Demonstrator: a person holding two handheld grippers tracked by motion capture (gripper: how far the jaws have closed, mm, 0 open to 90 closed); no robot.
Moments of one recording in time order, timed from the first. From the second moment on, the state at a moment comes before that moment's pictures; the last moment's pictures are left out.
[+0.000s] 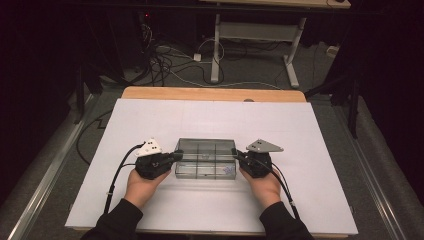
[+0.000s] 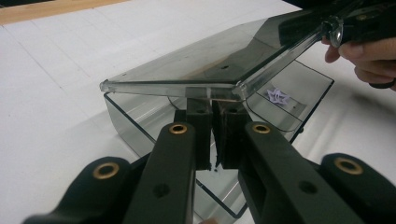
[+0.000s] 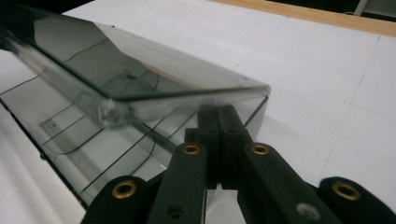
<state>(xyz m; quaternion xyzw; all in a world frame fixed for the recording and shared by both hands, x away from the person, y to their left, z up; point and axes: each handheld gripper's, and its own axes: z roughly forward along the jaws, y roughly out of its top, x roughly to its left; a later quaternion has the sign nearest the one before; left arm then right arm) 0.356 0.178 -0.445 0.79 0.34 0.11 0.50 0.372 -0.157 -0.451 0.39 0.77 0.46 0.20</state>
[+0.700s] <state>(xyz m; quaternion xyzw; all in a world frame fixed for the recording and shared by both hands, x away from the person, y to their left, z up) 0.336 0.188 -0.458 0.79 0.34 0.11 0.51 0.337 -0.213 -0.473 0.43 0.77 0.43 0.21</state>
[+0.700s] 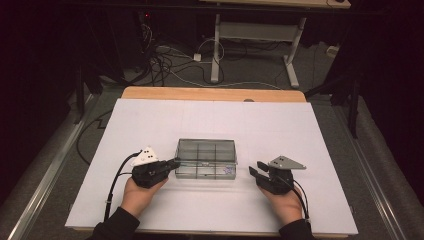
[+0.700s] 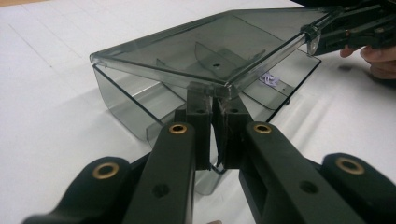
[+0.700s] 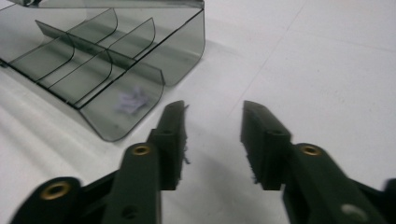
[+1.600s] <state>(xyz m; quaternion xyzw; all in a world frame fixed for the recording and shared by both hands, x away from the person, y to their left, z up) 0.301 0.203 -0.469 0.80 0.34 0.12 0.49 0.308 -0.223 -0.479 0.44 0.80 0.37 0.17</state>
